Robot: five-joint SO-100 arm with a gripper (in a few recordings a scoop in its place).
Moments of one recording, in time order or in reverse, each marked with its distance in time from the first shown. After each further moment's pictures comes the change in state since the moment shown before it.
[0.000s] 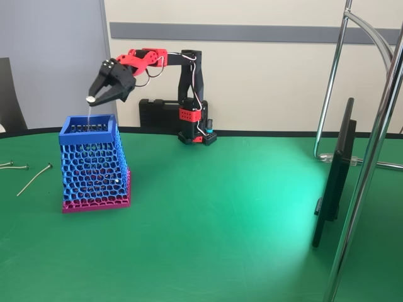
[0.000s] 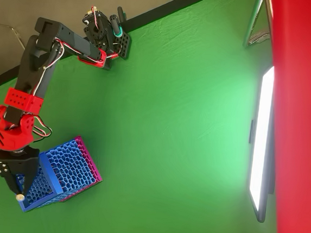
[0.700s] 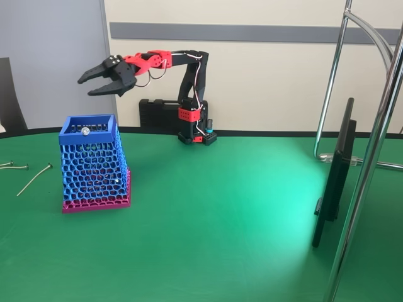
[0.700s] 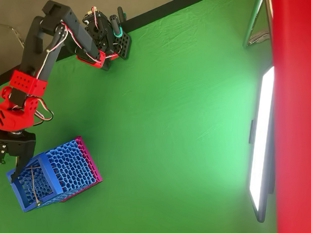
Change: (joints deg) arm 0.1 19.2 21.7 -11.6 -14.2
